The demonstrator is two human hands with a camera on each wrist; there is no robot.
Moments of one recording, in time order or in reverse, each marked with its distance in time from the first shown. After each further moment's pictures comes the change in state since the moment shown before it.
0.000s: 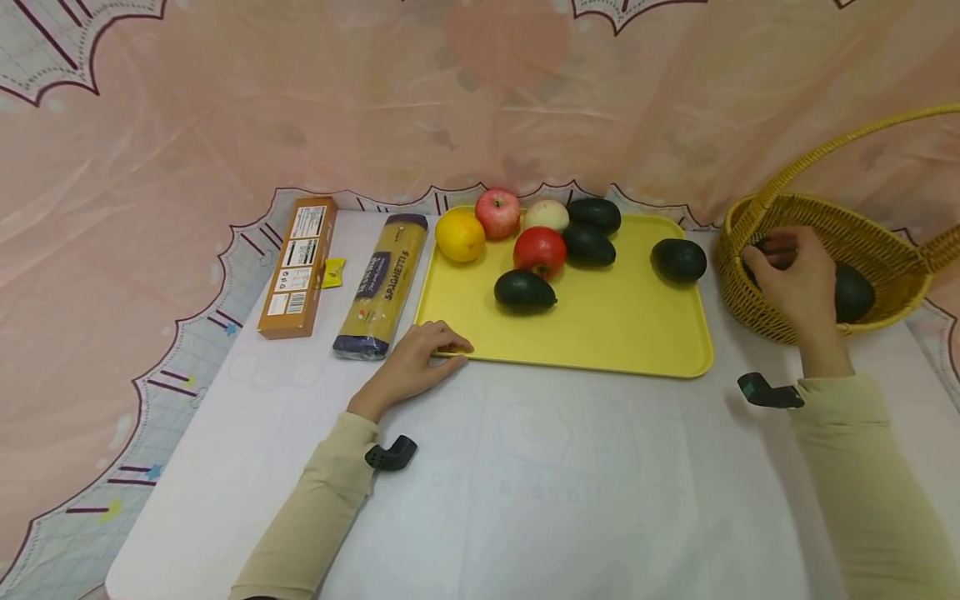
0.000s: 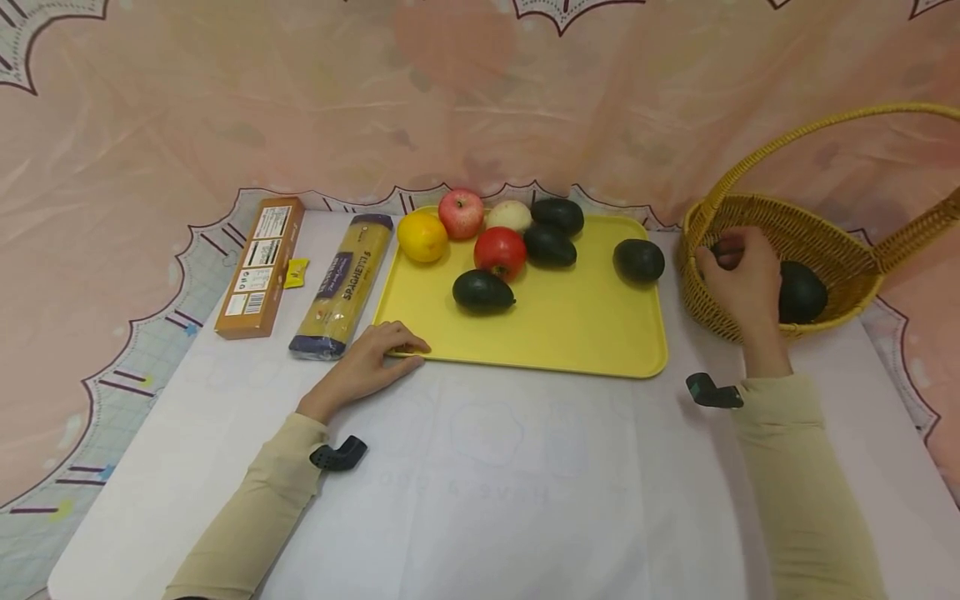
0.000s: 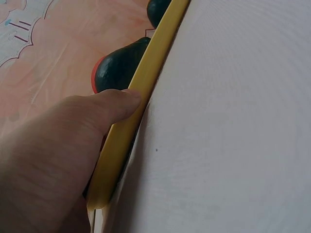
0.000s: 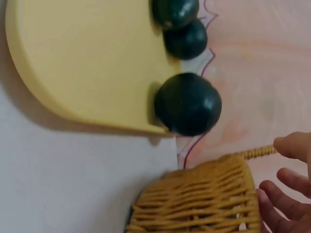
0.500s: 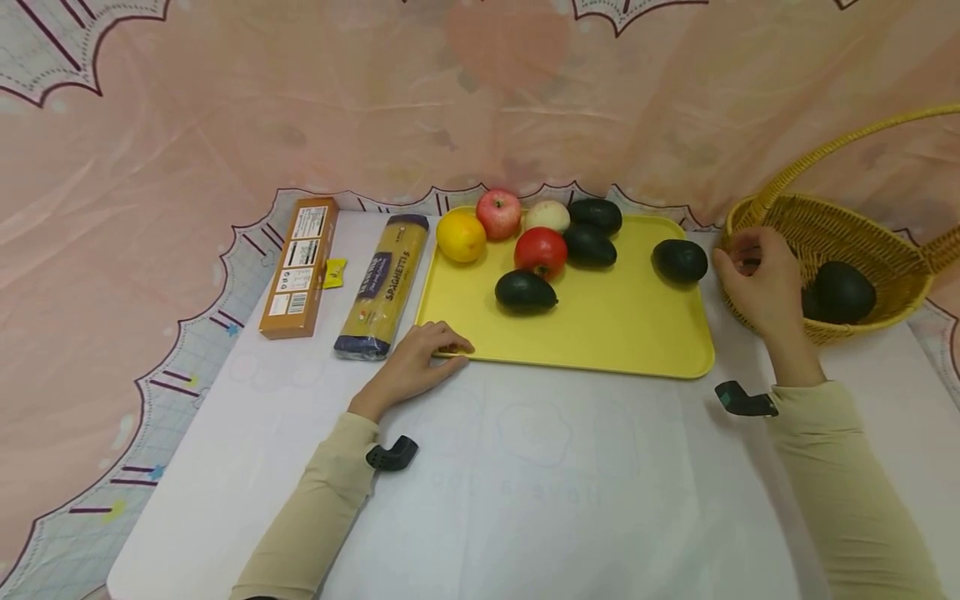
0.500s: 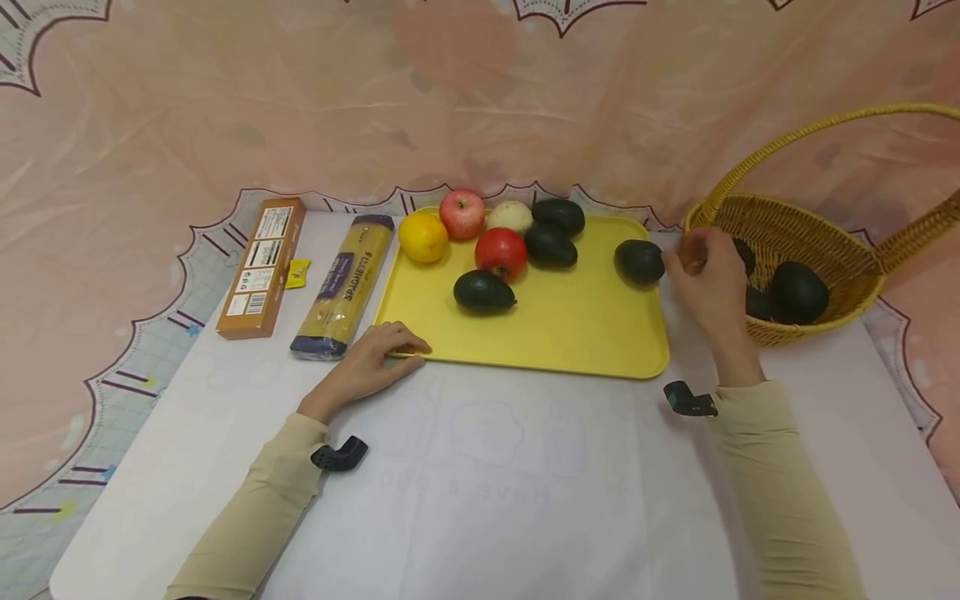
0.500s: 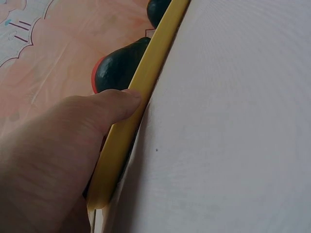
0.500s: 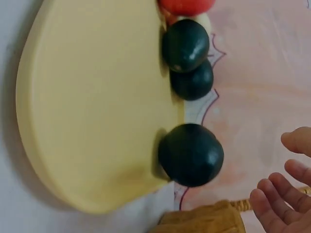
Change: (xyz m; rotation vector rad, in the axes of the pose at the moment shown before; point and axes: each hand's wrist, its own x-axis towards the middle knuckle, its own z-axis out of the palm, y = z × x) left_hand 0.000 0.000 0.000 0.005 0.000 0.010; right_hand -0.015 -0.025 0.026 0.055 0.038 -0.169
